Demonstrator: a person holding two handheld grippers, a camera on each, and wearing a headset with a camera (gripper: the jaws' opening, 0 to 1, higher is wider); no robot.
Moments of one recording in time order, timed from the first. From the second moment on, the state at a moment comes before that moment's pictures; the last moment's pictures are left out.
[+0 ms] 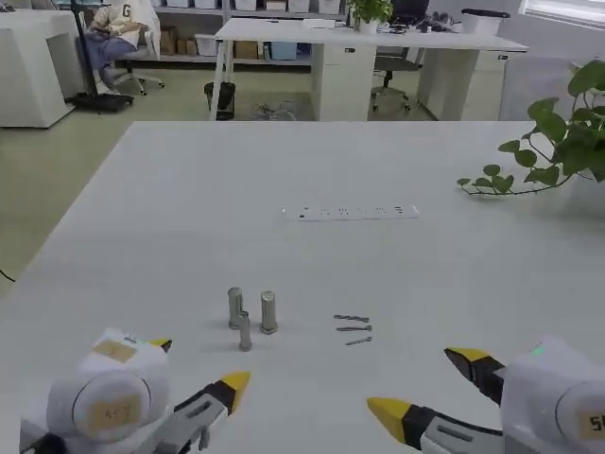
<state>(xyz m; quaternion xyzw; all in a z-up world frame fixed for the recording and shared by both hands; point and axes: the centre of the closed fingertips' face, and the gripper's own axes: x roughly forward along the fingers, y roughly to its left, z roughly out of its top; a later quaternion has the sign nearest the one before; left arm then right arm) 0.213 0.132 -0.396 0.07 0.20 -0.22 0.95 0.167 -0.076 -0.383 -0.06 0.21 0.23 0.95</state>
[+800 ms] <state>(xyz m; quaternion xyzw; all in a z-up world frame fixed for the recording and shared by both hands) 0.281 0.108 -0.427 0.03 0.22 -0.29 0.93 0.204 -0.060 -0.390 -0.04 0.24 0.24 0.94</state>
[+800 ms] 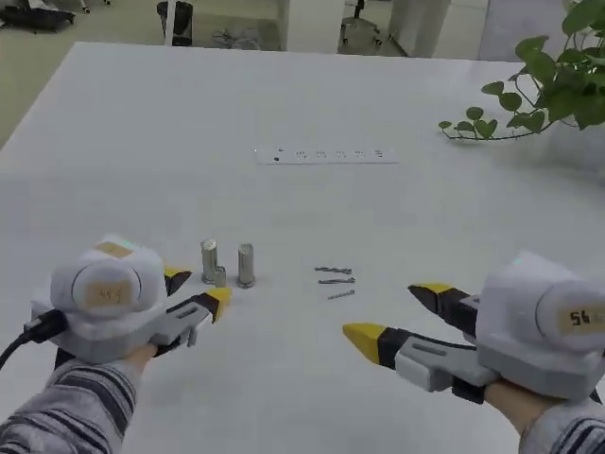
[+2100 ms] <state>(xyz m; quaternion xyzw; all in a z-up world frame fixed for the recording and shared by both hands) 0.292 0.079 -0.454 0.10 0.22 -0.36 0.90 0.223 -0.065 -0.418 -0.02 0.28 0.26 0.93</state>
